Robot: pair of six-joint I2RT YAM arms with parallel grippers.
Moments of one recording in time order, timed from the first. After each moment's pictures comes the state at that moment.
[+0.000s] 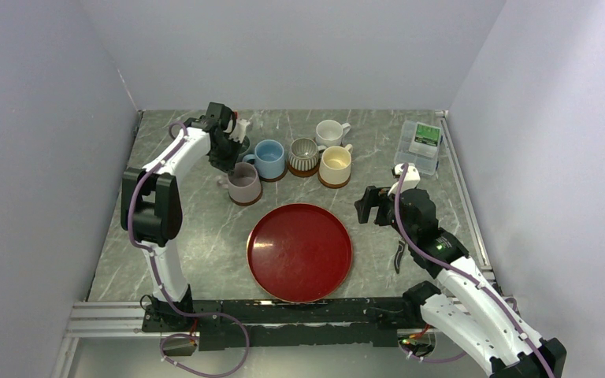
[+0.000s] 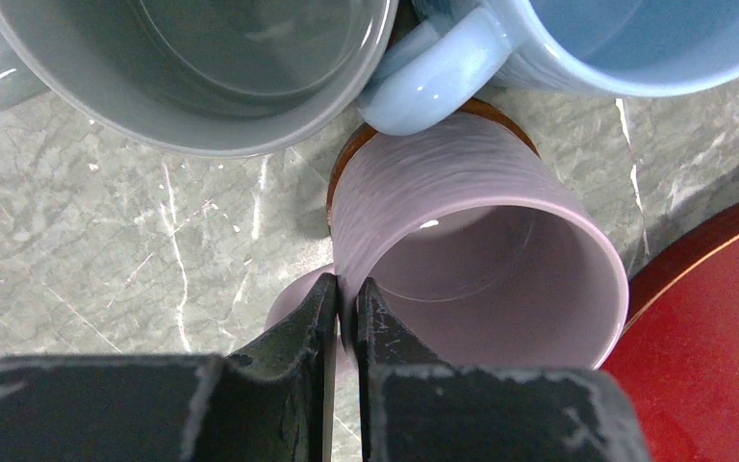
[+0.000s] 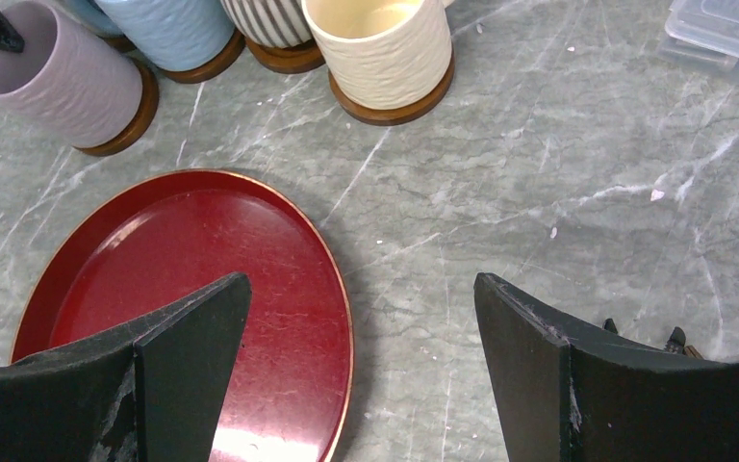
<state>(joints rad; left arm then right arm) -0.22 1.92 1.59 -0.81 0.10 0.18 0.46 0.69 0.59 -0.31 0.12 0.31</state>
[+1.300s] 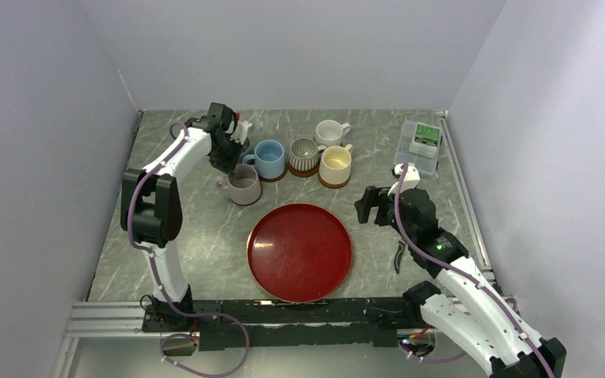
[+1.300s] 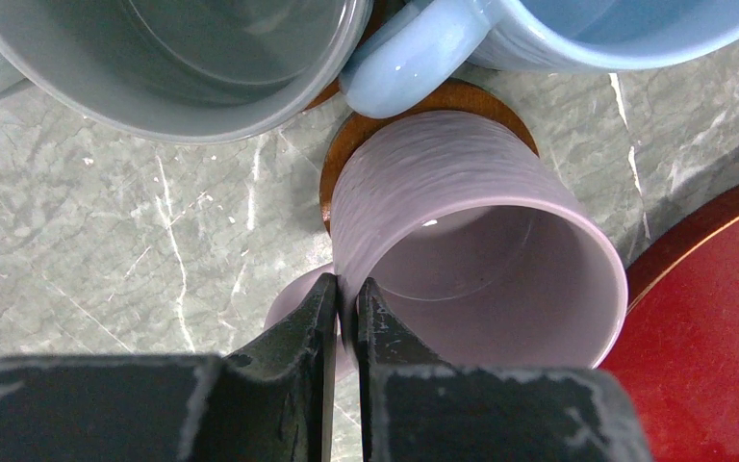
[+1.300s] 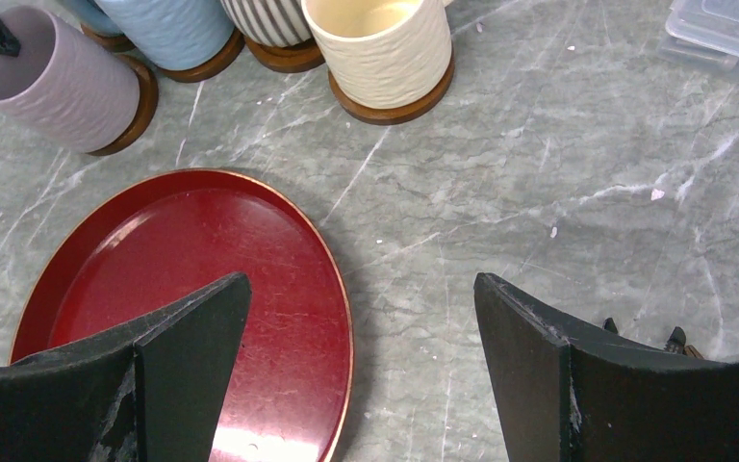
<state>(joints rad) -0.23 1.91 1.59 -0.84 0.09 0.20 0.46 0.69 0.59 -0.31 0.12 0.31</state>
